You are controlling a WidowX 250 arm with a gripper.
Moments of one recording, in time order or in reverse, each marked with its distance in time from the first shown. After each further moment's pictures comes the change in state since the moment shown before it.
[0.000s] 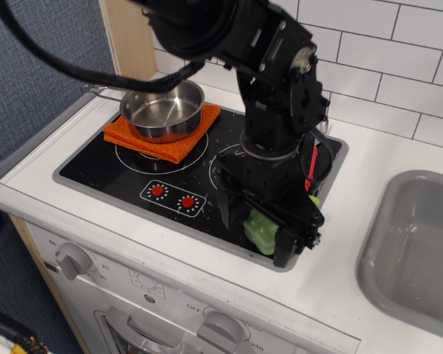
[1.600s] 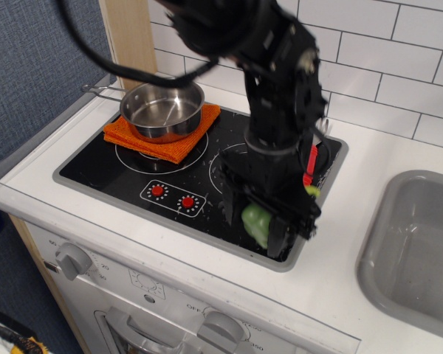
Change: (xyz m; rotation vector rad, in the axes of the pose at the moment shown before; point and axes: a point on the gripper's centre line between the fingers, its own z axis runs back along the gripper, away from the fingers) arm 0.010 0.011 -0.005 0.009 0.017 0.013
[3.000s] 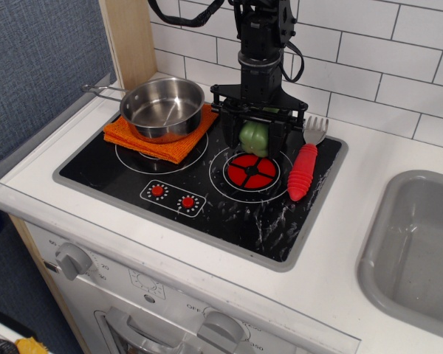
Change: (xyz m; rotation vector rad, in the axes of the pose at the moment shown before) arm 0.089 0.092 -0.026 -0.013 0.015 0.378
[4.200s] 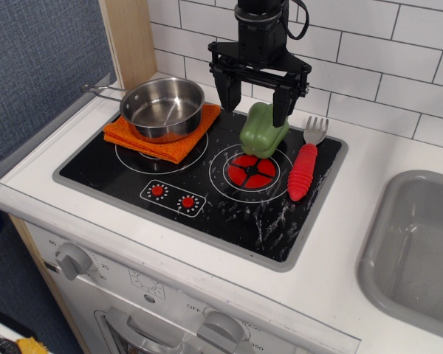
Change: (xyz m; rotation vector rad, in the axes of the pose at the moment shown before) arm -0.002 -0.002 0.051 0.003 -0.085 -0.093
